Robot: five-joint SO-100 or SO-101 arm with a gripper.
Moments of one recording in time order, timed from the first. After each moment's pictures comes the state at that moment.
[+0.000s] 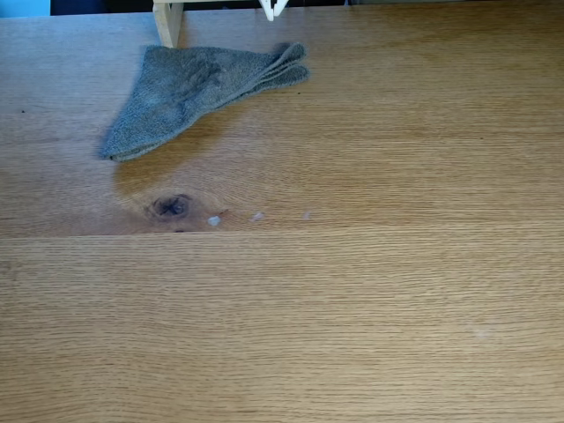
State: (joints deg) arm 0.8 189.2 185.8 72.3 3.1
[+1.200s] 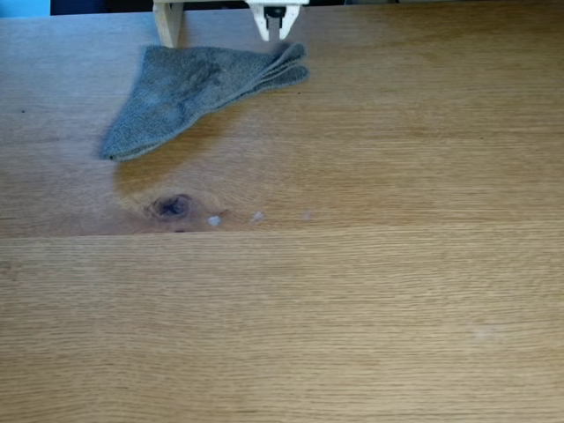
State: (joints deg) arm 2.1 126.2 138.6 63.0 9.1
